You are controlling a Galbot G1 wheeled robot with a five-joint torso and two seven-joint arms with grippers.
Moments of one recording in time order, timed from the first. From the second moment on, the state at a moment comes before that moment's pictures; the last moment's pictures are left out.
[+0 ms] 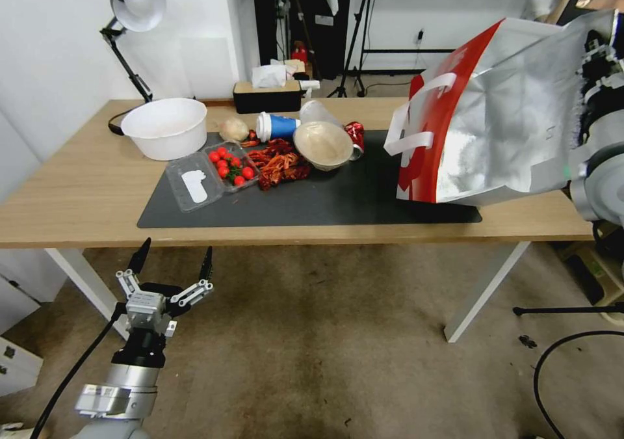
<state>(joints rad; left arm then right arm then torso) 1.80 -1.44 -0.71 -2.23 -0.09 -0.33 0.13 -0.76 0.79 0.60 1.97 1.32 -0.01 0.51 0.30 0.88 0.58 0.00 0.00</state>
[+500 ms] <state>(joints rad) 1.79 -1.44 -0.71 -2.22 -0.09 -0.33 0.13 -0.78 0.78 0.61 1.96 1.30 -0.01 0.47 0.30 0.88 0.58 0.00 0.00</state>
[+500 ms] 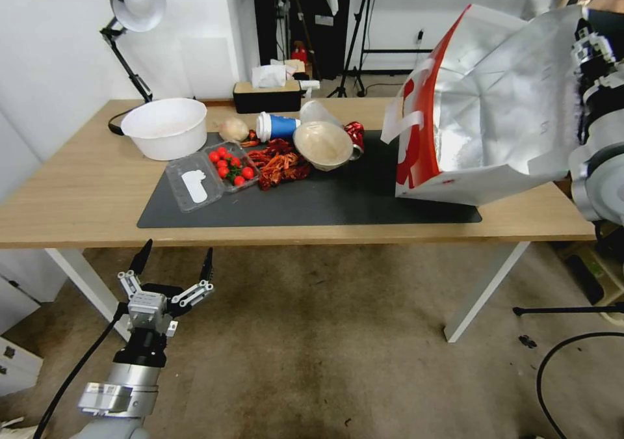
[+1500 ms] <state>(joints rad) 1.79 -1.44 -0.70 -2.22 -0.11 -0.35 0.13 -0.95 0.80 0.66 2.04 1.16 0.05 0.29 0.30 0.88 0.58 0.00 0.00</state>
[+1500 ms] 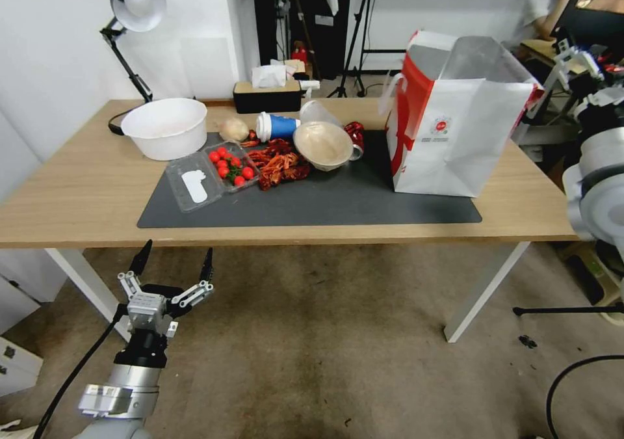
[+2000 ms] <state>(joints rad) 1.79 -1.44 -0.71 -2.21 -0.11 -0.35 0.12 -1.26 0.93 0.80 2.17 0.94 0.12 -0.08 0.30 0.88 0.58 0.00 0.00</state>
